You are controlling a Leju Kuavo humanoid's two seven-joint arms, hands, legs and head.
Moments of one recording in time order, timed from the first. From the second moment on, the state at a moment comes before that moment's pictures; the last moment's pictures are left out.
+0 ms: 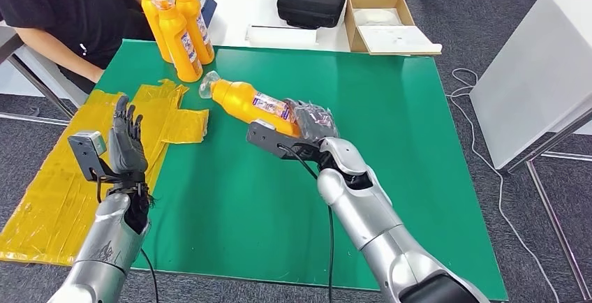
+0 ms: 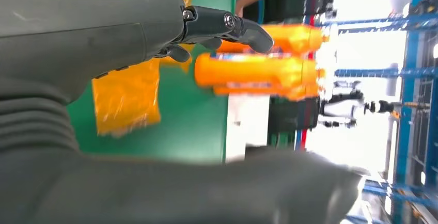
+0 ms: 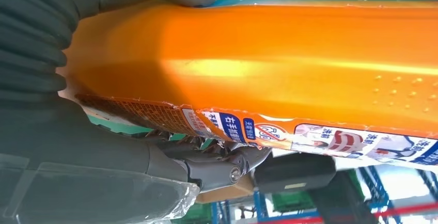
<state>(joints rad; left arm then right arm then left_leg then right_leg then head) -0.44 0.02 0.13 -0.93 0.16 0.00 -0.58 -0.68 0.24 0.50 -0.81 1.04 0.10 0.13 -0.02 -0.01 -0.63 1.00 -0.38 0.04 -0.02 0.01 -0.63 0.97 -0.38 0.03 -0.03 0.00</state>
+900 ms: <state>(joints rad) -0.48 -0.04 -0.09 -0.95 0.37 -0.08 -0.55 -0.67 0.34 0.61 -0.81 0.89 0.07 0.08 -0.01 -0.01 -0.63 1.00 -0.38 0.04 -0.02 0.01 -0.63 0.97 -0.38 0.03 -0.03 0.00</state>
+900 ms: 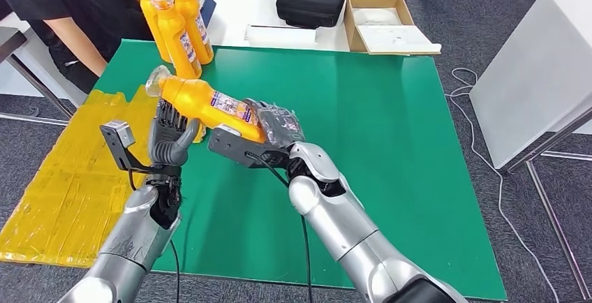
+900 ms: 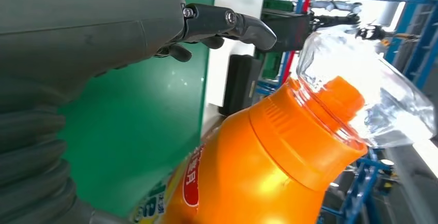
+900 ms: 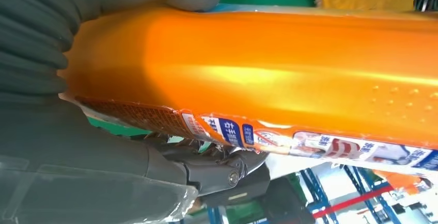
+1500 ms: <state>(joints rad) -0.39 -0.04 -0.10 -1.08 0.50 -0.14 -0.47 -0.67 0.34 0.85 -0.78 0.73 0.03 0.14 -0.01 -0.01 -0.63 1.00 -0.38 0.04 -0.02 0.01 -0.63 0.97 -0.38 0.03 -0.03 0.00</state>
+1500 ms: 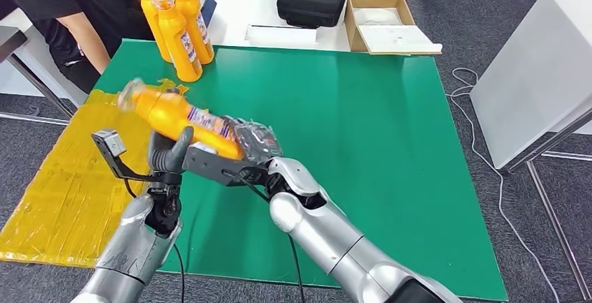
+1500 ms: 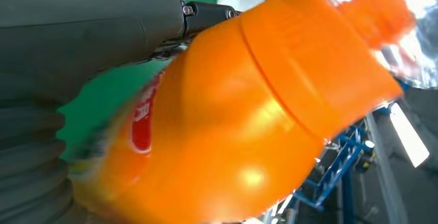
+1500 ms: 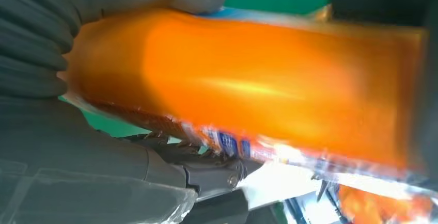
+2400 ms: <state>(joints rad) -0.29 -0.07 -0.06 -1.17 0.53 -0.23 -0.39 -0.62 0.34 0.95 -0.75 0.75 -0.02 0.17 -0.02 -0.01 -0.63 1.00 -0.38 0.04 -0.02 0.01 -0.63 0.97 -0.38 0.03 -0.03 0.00</state>
